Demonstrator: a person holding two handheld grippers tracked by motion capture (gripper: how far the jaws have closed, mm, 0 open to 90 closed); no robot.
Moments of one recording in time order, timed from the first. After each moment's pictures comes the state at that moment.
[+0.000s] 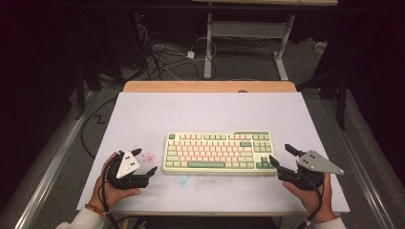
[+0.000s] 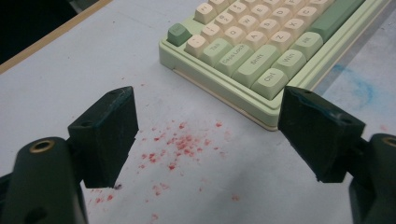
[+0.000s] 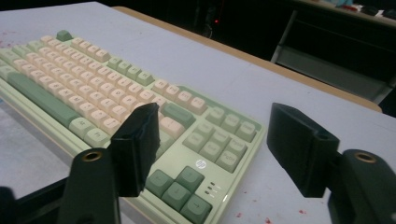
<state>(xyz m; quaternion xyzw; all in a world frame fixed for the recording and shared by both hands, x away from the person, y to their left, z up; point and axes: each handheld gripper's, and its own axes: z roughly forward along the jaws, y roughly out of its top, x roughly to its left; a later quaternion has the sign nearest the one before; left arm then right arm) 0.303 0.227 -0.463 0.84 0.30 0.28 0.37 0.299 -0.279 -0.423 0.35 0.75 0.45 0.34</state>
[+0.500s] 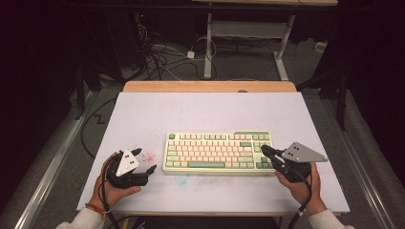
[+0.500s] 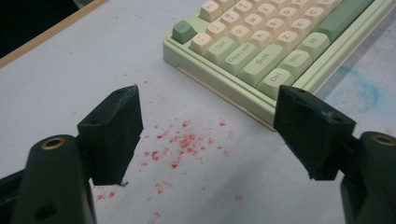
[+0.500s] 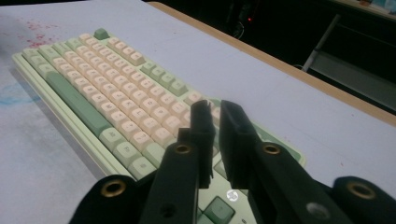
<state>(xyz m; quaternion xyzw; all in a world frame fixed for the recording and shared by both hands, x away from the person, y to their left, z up) 0.307 0.229 -0.462 0.83 0.31 0.28 0.37 0.318 -0.252 -0.412 0.29 0.79 0.45 0.30</state>
